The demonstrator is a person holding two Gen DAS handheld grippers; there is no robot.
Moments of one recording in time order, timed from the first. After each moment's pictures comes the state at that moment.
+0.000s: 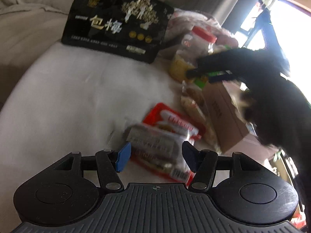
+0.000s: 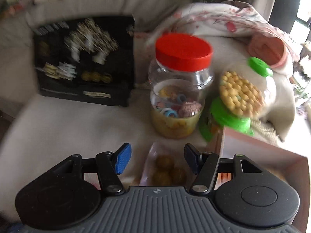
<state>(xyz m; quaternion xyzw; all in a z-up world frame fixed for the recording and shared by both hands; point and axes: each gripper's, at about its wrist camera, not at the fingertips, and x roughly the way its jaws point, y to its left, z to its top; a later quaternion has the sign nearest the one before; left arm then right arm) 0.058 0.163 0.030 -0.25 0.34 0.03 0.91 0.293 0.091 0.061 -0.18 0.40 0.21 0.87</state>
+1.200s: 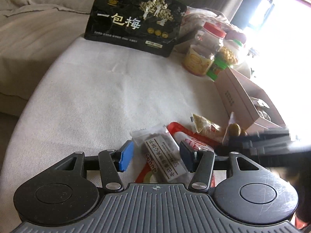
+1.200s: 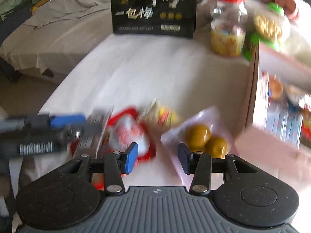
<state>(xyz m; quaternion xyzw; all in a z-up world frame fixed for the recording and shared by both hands) 0.019 0.168 0.030 -0.23 0.36 0.06 0.90 0.120 0.010 0.051 -0.14 0.47 0.36 0.80</state>
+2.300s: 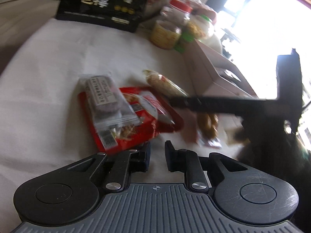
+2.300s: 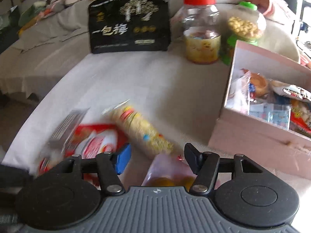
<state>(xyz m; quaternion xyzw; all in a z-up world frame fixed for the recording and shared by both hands) -0.005 0.130 0.021 -0.24 0.38 -0.02 0.89 0.129 -0.007 0.030 -0.10 0.41 0.32 0.85</state>
